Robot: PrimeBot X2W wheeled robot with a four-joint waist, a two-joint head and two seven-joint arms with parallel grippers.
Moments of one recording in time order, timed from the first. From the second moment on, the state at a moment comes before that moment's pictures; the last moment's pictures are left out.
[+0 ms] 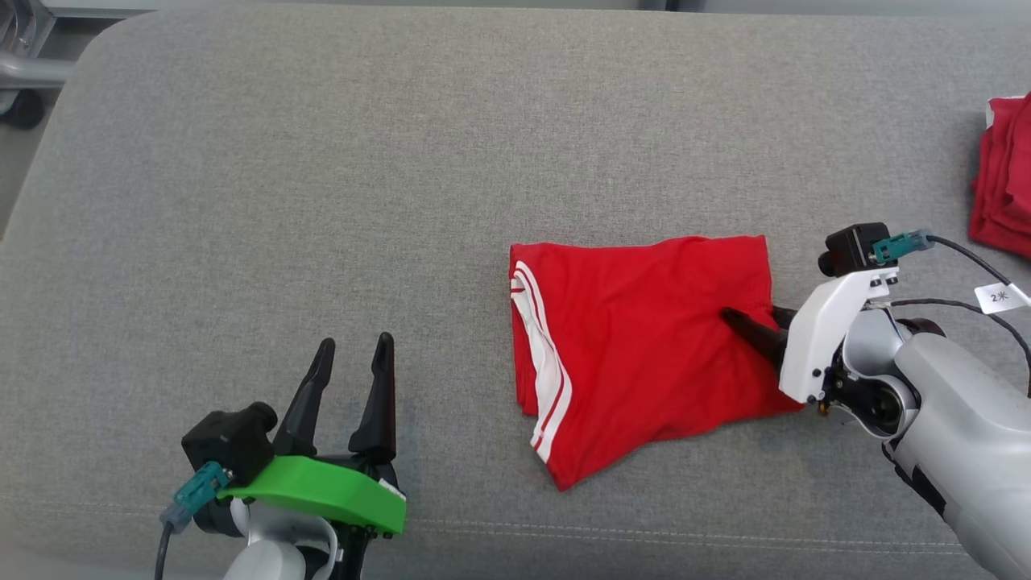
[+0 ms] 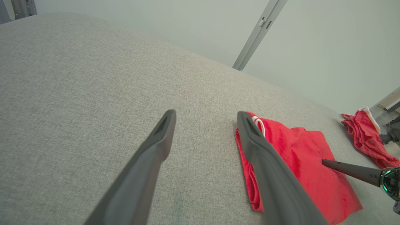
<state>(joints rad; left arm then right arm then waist) -0.06 0.07 -0.36 0.02 -0.63 0.11 -0.19 -0.55 -0.40 0.75 0.62 0.96 0.12 0.26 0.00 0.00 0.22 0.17</state>
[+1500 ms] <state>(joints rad) -0.05 0.08 -0.37 -0.02 -0.61 0.11 -0.19 -0.71 -0.56 0.68 0.68 0.98 0.11 0.23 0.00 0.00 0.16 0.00</state>
